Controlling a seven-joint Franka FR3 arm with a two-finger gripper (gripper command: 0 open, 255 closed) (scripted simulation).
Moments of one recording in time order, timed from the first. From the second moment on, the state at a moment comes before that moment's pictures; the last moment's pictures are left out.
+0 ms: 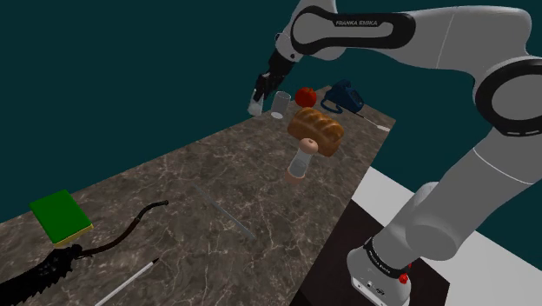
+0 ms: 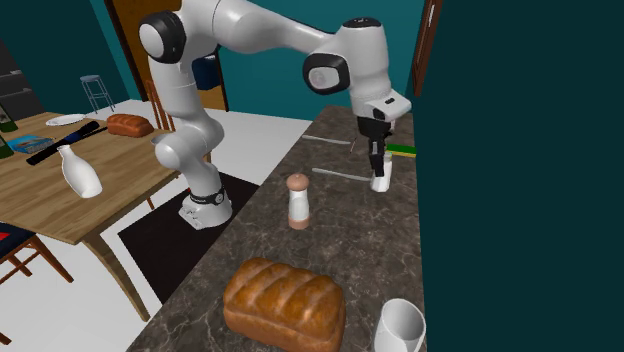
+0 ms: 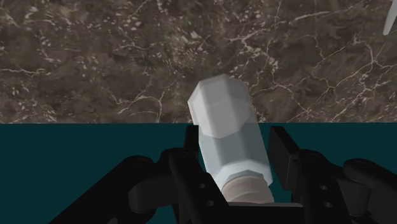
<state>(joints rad) 0.13 0.00 -0.02 -1.91 0.18 2.13 -0.20</state>
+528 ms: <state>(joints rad) 0.22 0.05 0.07 -1.85 0.12 2.15 0.00</state>
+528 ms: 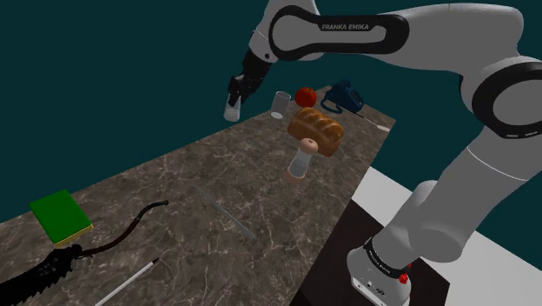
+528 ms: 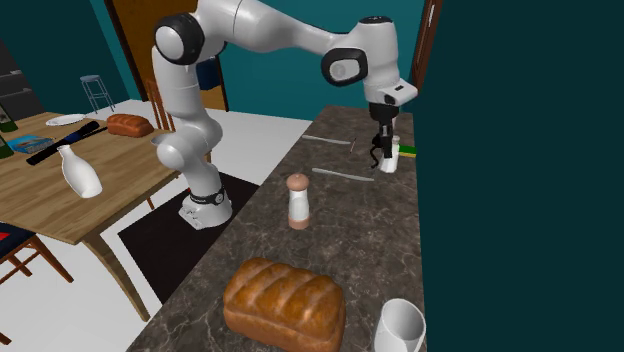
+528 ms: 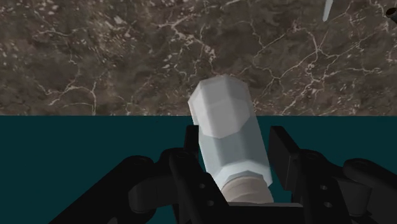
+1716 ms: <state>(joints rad) 0.48 0.40 0.19 -1.38 -0.07 2.04 0.43</state>
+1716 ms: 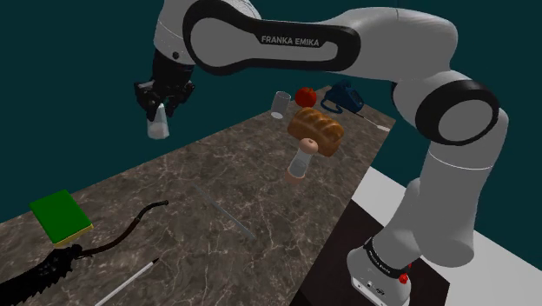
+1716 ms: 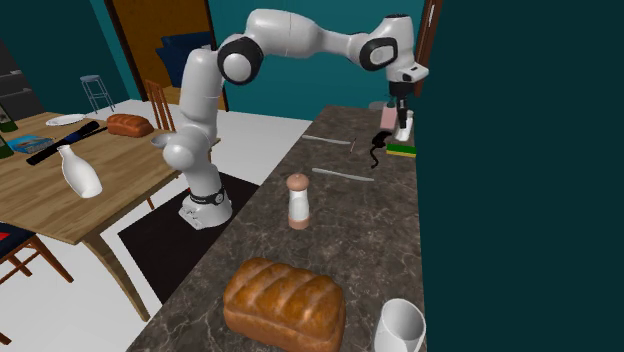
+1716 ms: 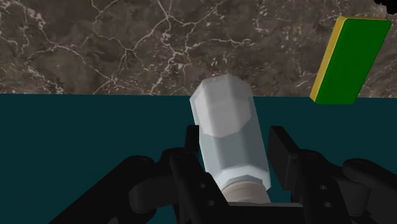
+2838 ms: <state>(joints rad) 0.66 0.75 0.18 -0.93 -0.16 1.94 0.58</state>
